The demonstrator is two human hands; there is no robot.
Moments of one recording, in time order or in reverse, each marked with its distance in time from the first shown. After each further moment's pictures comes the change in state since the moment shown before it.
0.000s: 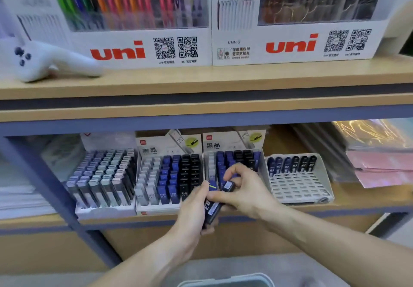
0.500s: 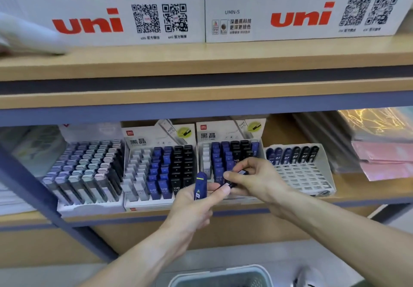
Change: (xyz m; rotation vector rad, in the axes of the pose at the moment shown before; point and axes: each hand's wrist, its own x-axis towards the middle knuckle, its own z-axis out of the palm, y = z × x) left_hand 0.018 -0.010 -0.004 0.091 -0.101 0.082; right_hand 0.020 0.010 -0.027 0.238 0.098 0.260
